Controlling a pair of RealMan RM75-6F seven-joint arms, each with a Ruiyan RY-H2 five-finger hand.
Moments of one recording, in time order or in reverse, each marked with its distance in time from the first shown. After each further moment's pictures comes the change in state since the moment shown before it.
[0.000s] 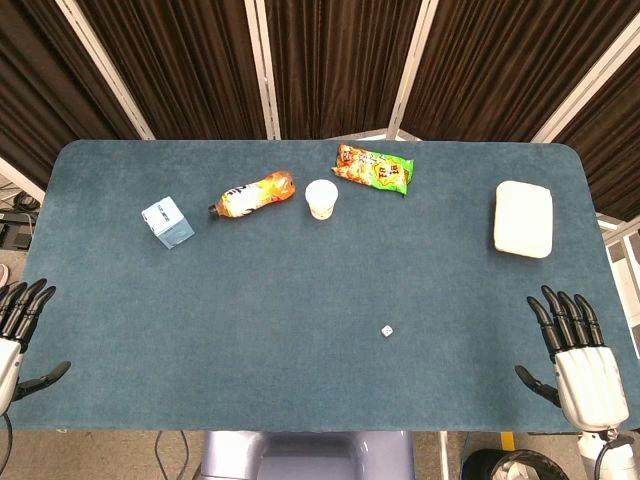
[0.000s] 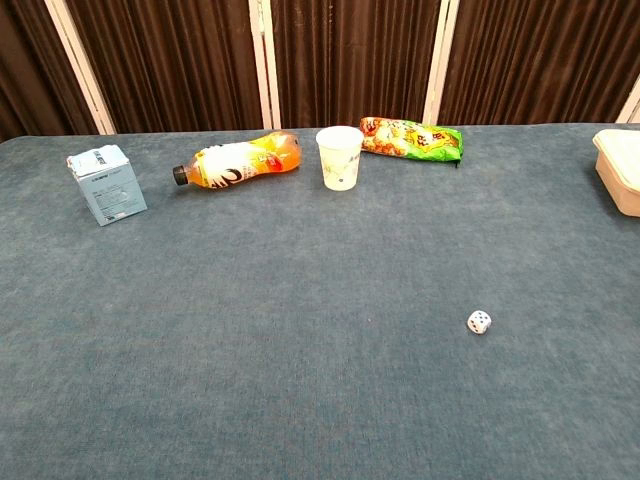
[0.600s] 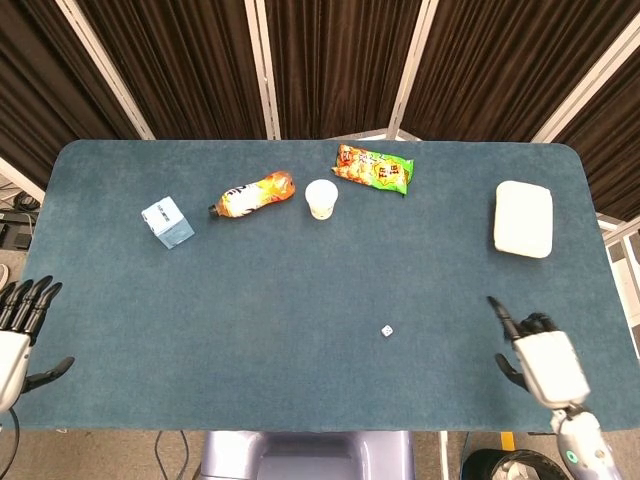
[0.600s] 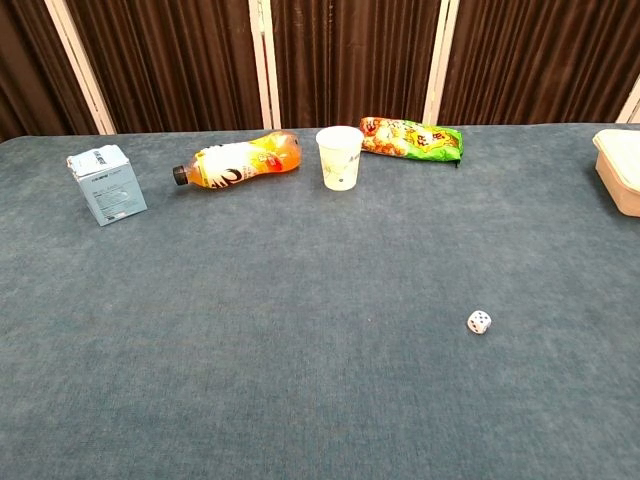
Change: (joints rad) left arm -0.024 -0.030 -0.019 0.000 -0.061 -0.061 0.070; right arm 0.116 -0.031 -0.002 0.074 0.043 -0.262 -0.052
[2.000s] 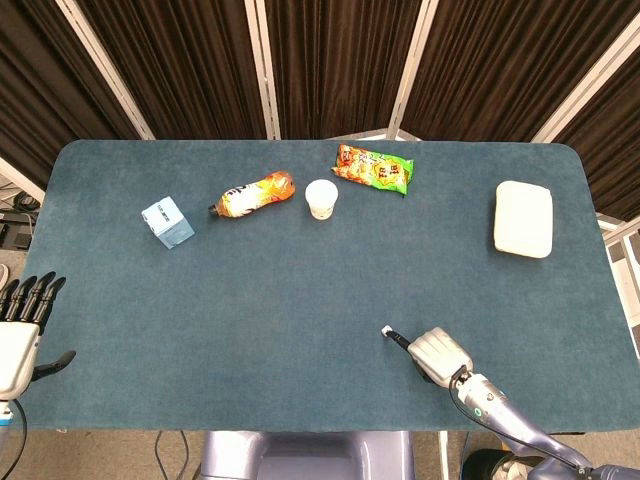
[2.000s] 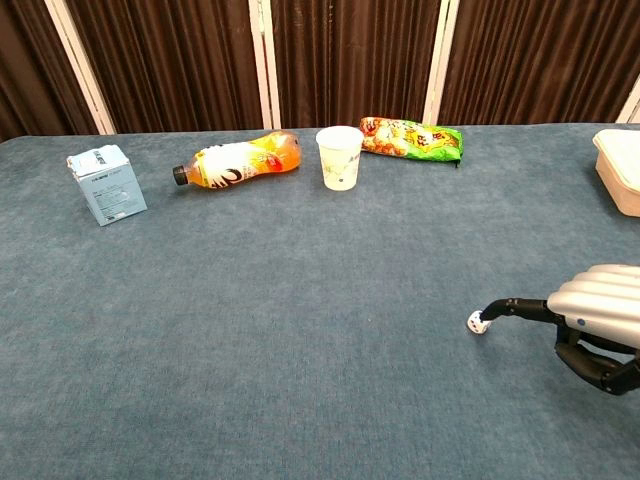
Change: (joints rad) left arm -0.030 -0.041 -0.020 0.014 -0.106 -0.064 0.080; right arm 0.366 -0.175 -0.059 0.045 0.211 -0.562 -0.100
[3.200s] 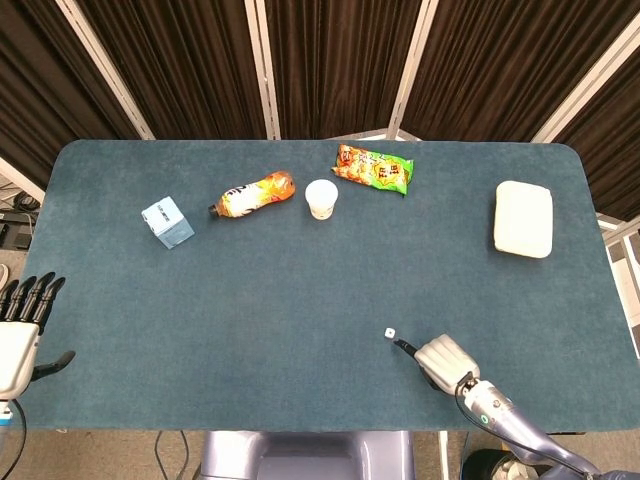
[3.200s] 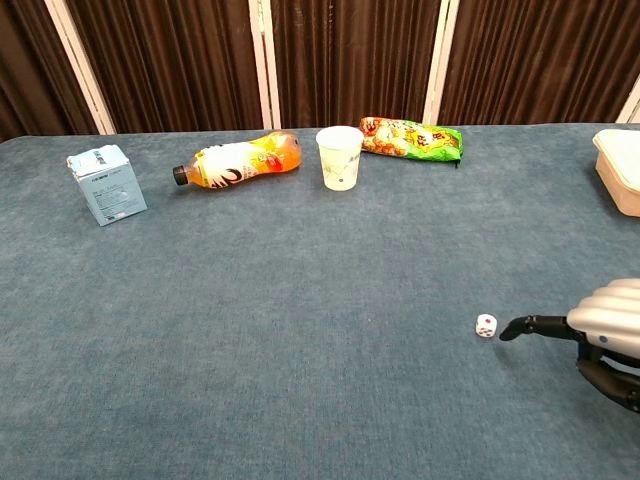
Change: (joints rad) left arm -0.003 -0.001 0.004 -0.001 -0.005 -0.001 0.005; right arm 0.010 0.035 -0.071 -0.031 0.023 0.035 -0.009
